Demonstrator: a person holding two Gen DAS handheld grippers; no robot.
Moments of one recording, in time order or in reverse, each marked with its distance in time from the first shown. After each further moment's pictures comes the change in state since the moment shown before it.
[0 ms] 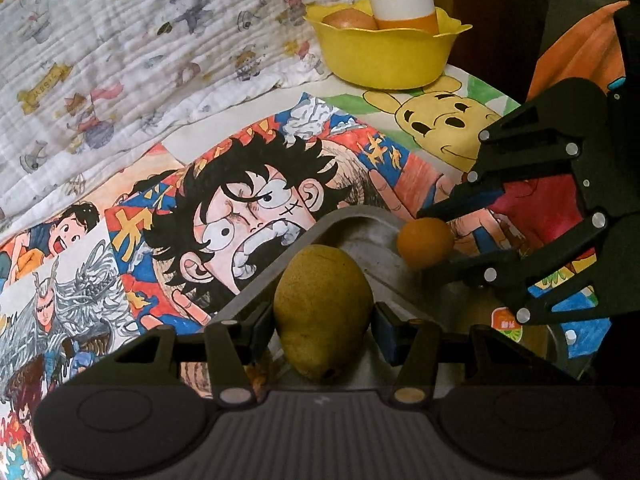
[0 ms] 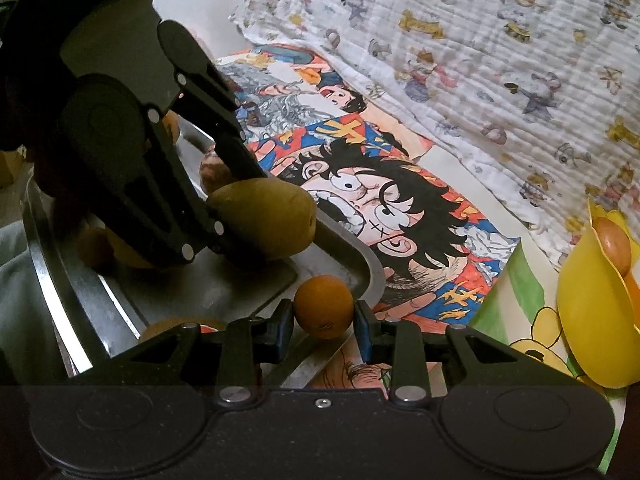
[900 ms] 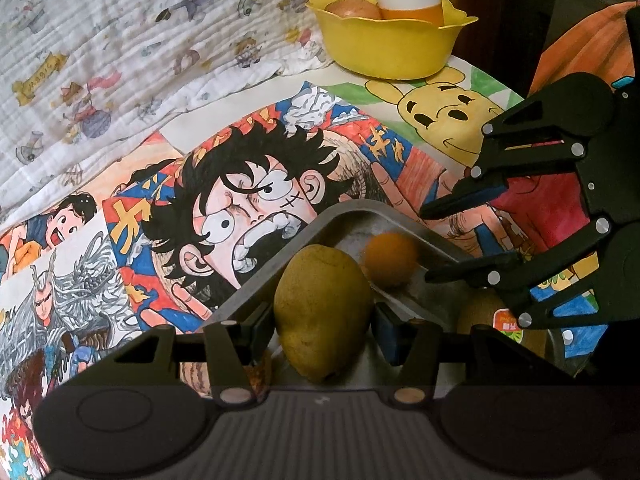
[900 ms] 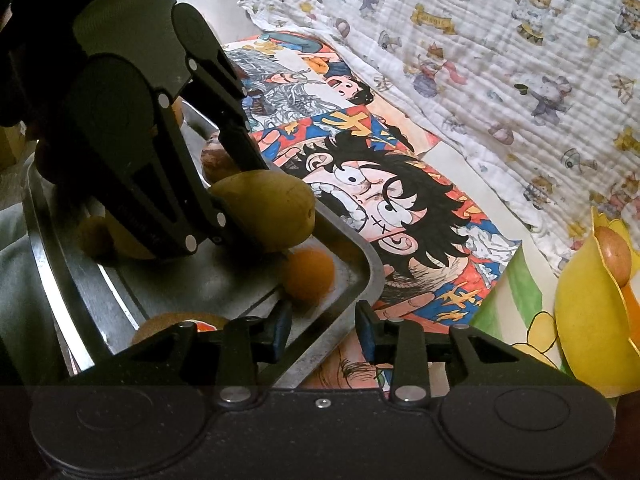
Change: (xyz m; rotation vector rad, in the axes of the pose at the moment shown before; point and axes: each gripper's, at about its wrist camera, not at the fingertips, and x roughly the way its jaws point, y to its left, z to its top) left arm 0.002 0.003 0.004 -0.008 0.047 -0.011; right arm 0.002 0.001 0.005 -0.034 0.033 -0.003
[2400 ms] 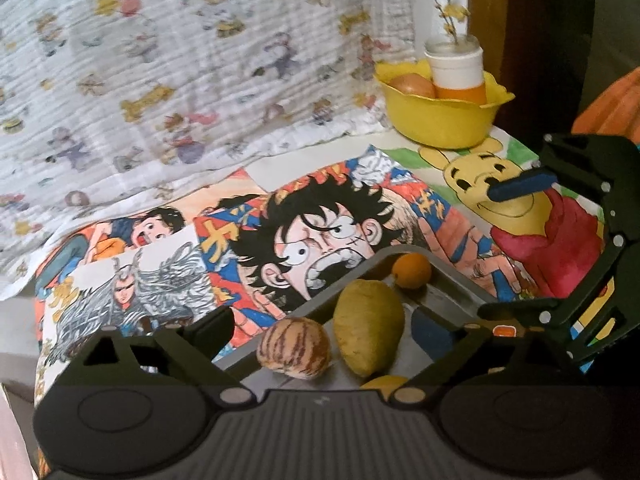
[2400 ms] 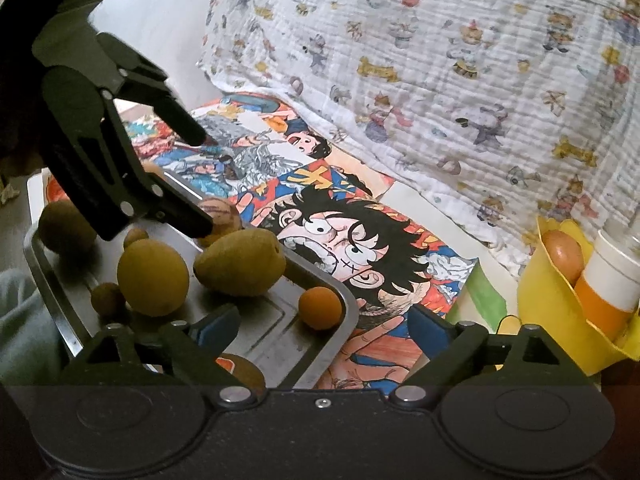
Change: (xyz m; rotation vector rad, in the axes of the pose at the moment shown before) left arm -0.070 0.008 -0.022 -0.131 -0.174 0.151; right arm -0.043 0.005 -0.002 0.135 -0.152 -0.091
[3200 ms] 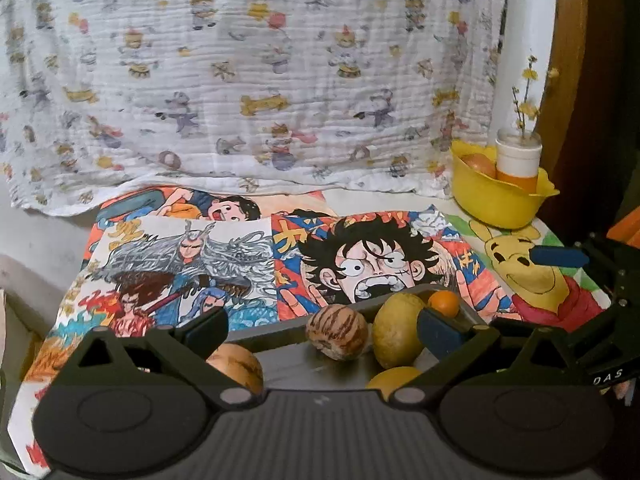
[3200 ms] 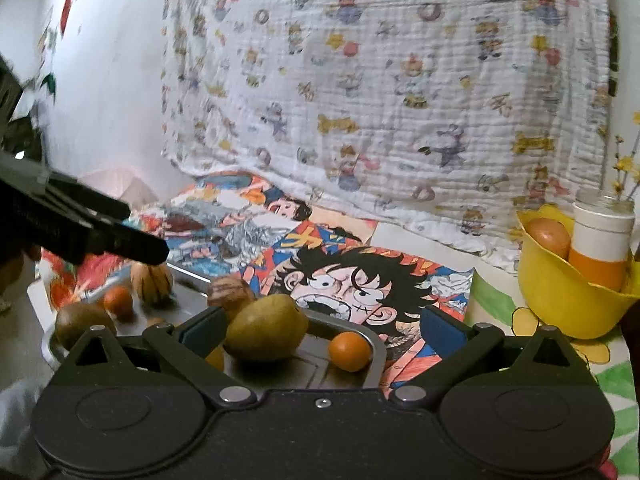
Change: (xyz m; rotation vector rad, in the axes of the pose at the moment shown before) left arm -0.054 0.029 -0.051 -0.315 -0.181 0.086; right arm -0.020 0.020 -0.005 0.255 -0.200 -0.054
